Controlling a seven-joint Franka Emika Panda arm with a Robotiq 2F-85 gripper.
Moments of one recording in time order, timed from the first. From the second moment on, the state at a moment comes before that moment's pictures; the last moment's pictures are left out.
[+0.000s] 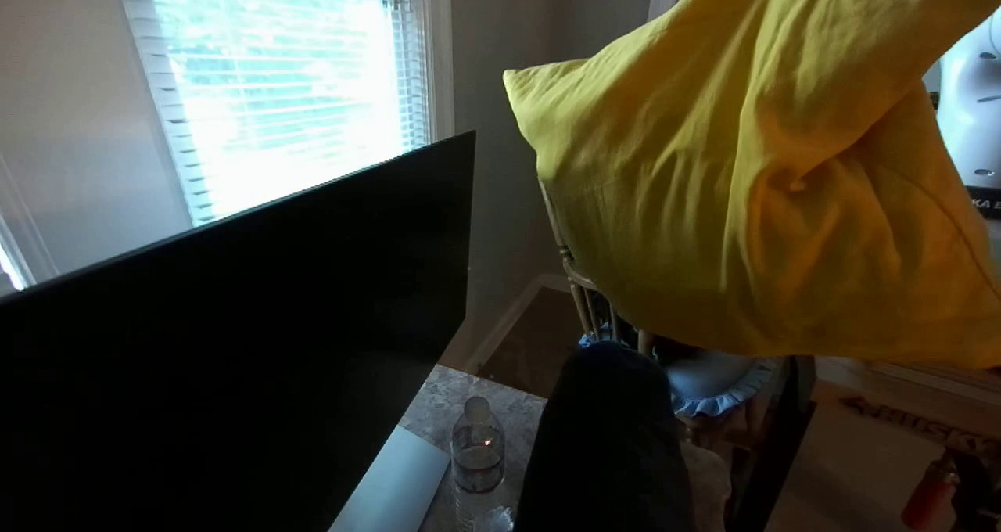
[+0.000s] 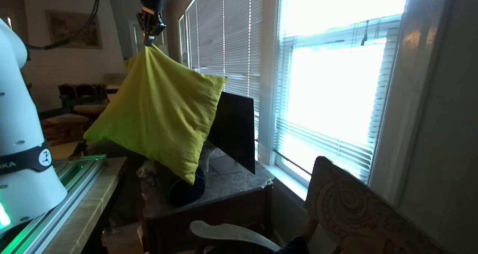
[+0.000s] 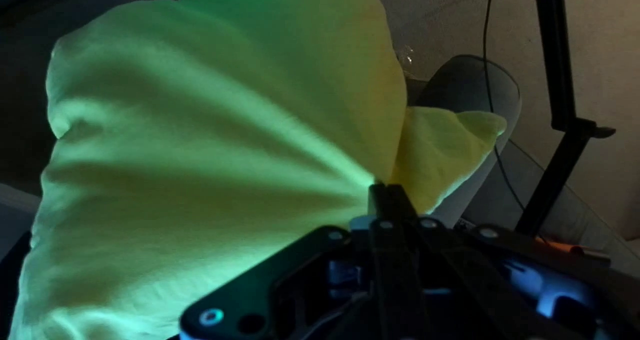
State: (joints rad) arm 0.39 -0.49 0.30 -2.26 0.47 1.72 -0.22
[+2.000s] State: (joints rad) arm 0.50 -0.39 0.44 -2.51 0.48 2.64 0.11
